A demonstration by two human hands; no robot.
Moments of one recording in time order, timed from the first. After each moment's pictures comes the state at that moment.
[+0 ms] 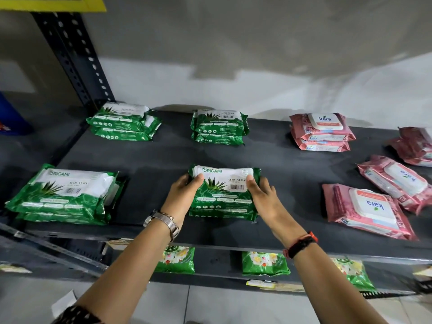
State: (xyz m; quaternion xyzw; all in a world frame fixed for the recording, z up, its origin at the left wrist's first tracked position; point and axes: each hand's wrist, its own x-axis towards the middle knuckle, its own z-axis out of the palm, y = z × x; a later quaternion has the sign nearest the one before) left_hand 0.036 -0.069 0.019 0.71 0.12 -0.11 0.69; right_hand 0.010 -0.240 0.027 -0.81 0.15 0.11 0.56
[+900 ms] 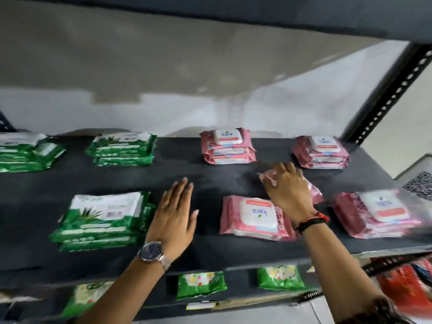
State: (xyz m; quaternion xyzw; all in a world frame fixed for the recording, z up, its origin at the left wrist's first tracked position) left_hand 0.006 -0.249 0.018 0.95 -0.23 0.13 0.16; right_hand -0.001 -0.483 0.069 -0.96 0.18 -0.08 0.18
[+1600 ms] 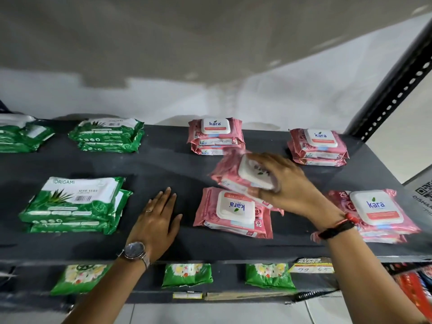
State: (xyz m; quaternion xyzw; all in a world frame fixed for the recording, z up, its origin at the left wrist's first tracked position) left_hand -0.003 -0.265 -0.028 0.98 -0.16 0.02 0.12; right_hand -0.019 -0.530 0.092 -0.97 -0.10 -0.02 0.20
